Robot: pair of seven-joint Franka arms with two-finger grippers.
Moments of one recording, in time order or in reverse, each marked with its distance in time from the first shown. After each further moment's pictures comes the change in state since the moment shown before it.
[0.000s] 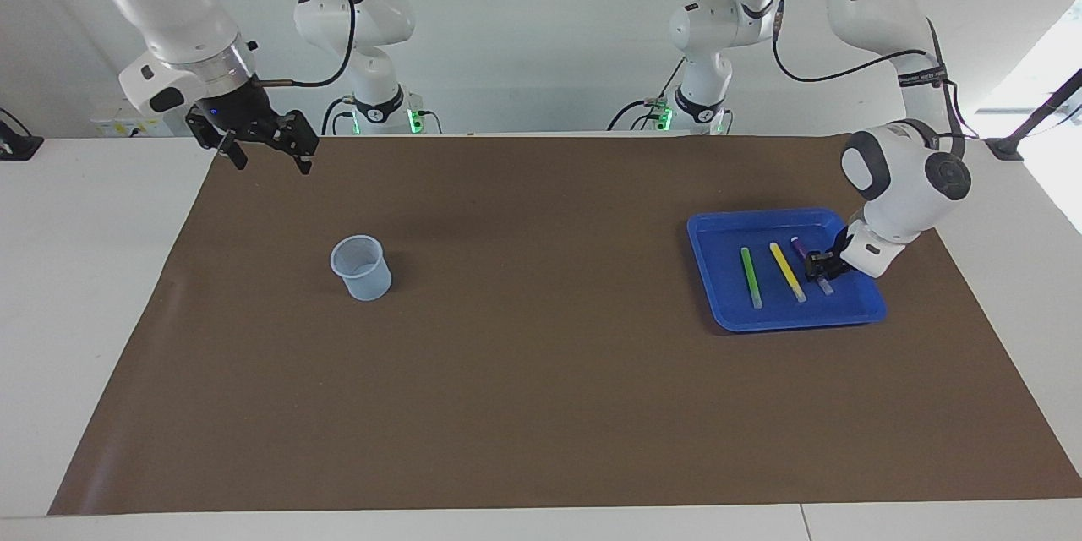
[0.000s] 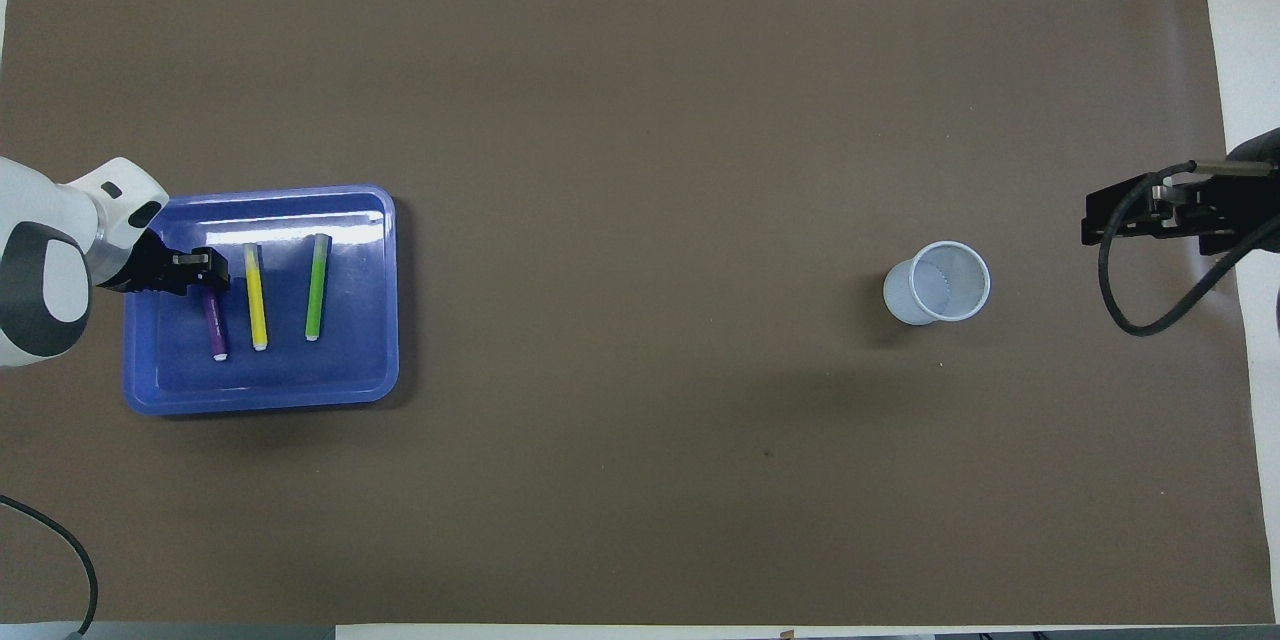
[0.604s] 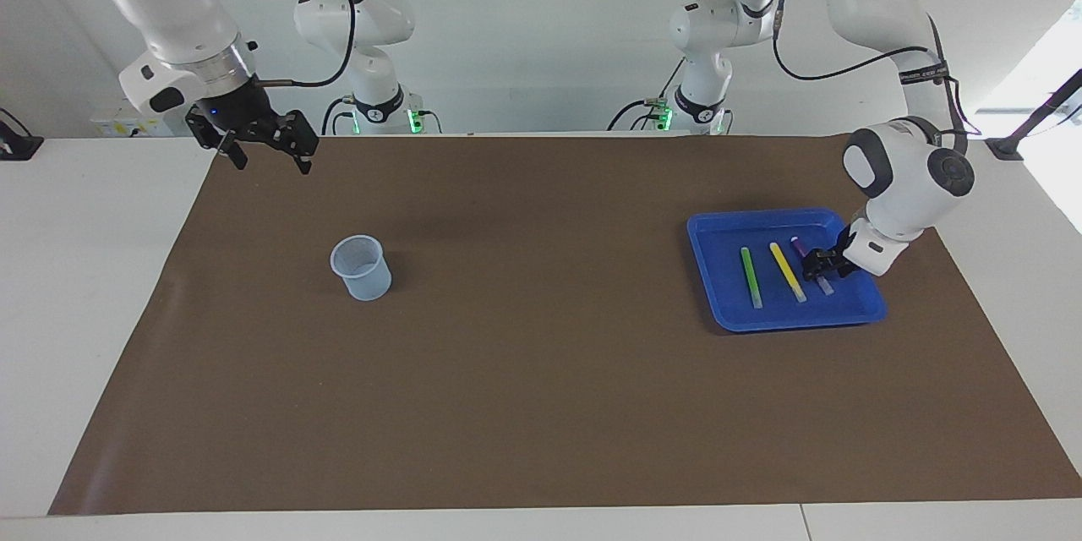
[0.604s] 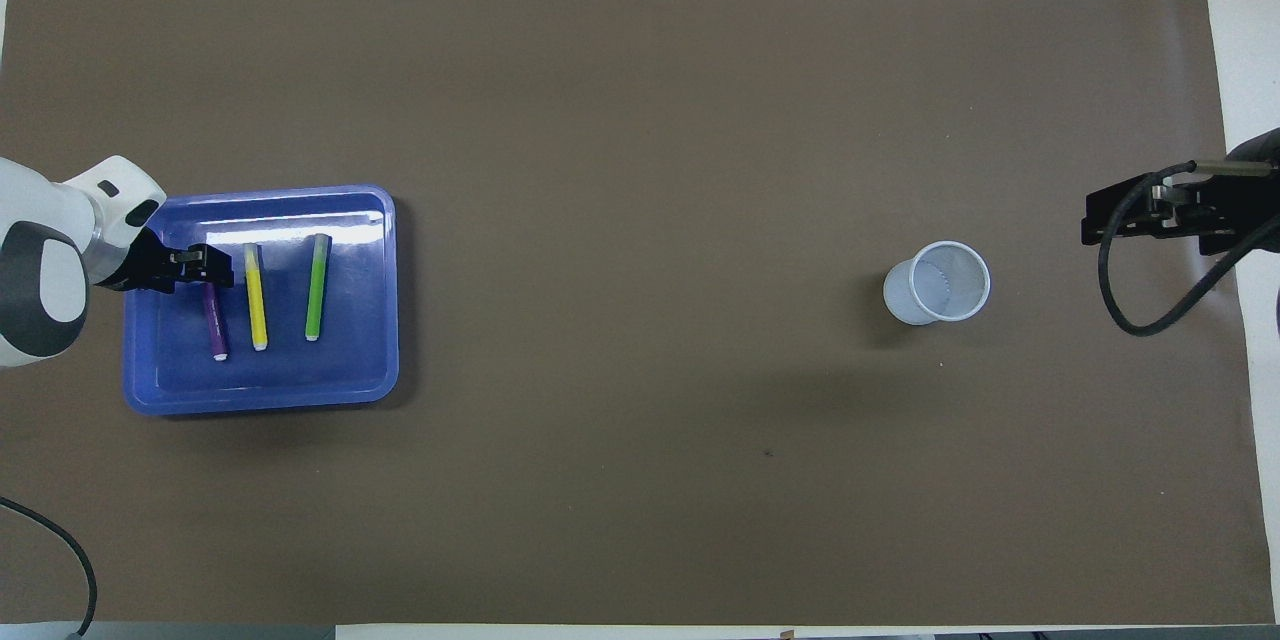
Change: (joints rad) left arm 0.000 -0.010 0.001 0.002 0.000 0.002 0.000; right arm 0.000 0.000 0.000 0.000 0.000 0.000 0.000
